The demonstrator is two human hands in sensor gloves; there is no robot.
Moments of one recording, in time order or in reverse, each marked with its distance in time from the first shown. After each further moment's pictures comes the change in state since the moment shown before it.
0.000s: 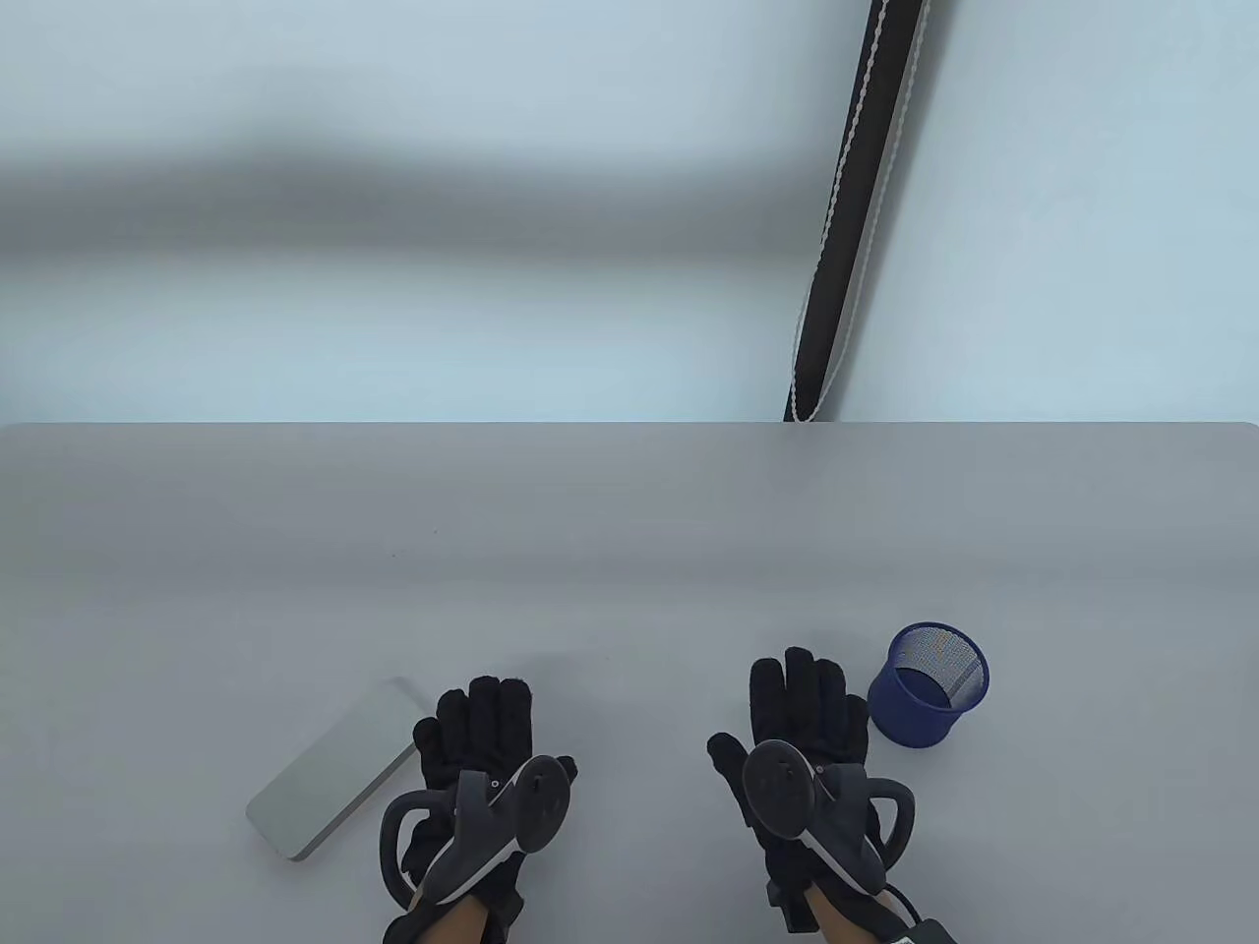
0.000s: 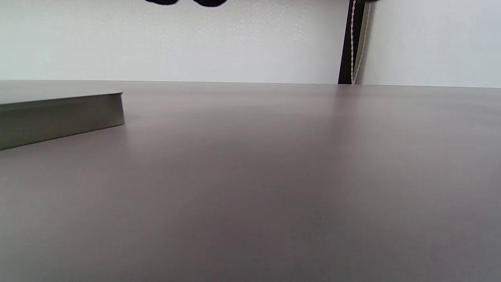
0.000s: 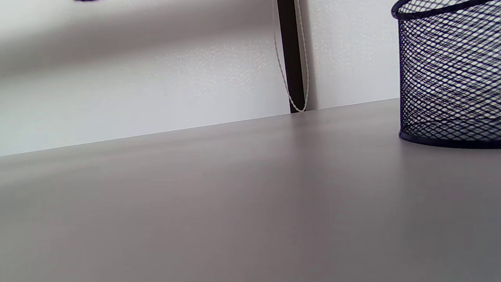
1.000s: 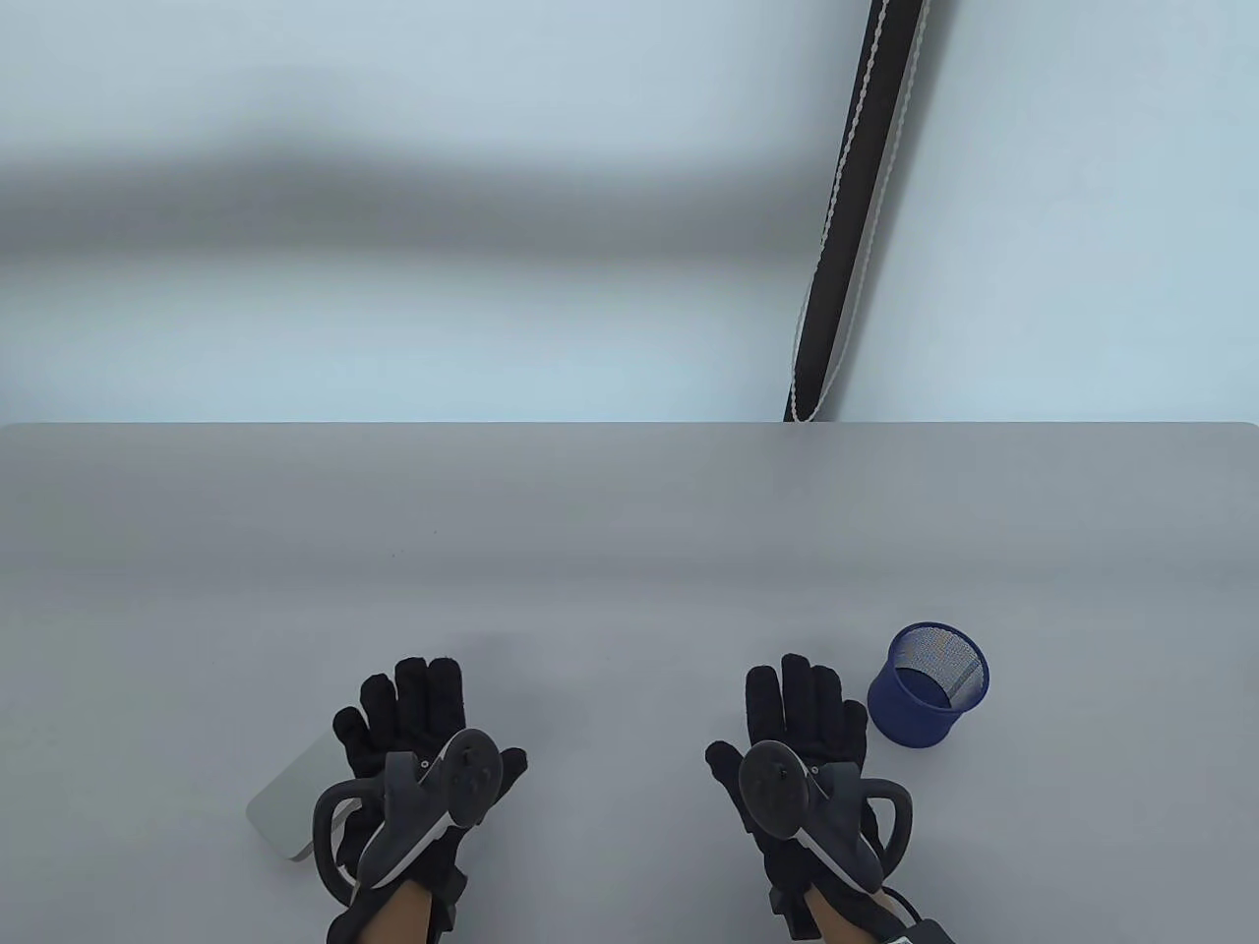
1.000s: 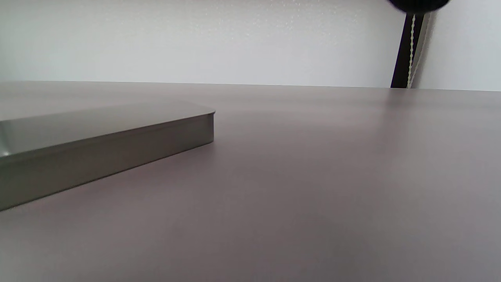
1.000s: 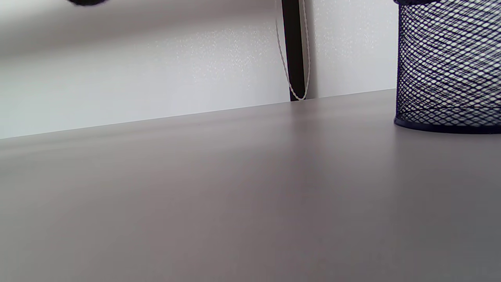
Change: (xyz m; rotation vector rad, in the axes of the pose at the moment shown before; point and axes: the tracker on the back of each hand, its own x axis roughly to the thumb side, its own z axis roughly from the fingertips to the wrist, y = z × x) left_hand -0.056 0.012 -0.005 -0.032 0.151 -0.003; right_hand 0.000 0.000 0.001 0.050 -0.006 0.023
